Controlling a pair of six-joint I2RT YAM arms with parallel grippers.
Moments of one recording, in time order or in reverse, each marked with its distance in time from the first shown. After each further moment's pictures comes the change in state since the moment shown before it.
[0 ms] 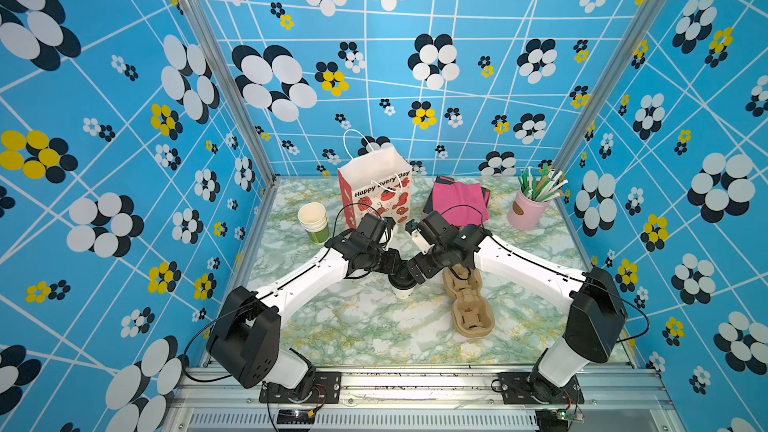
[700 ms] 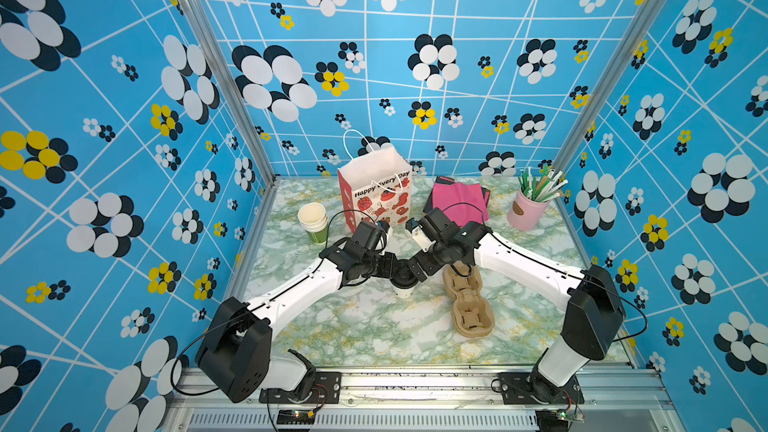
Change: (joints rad) left arm -0.006 -0.082 -0.108 0.090 -0.024 -0.080; right arm -0.032 0.021 0.020 0.000 -0.019 -0.063
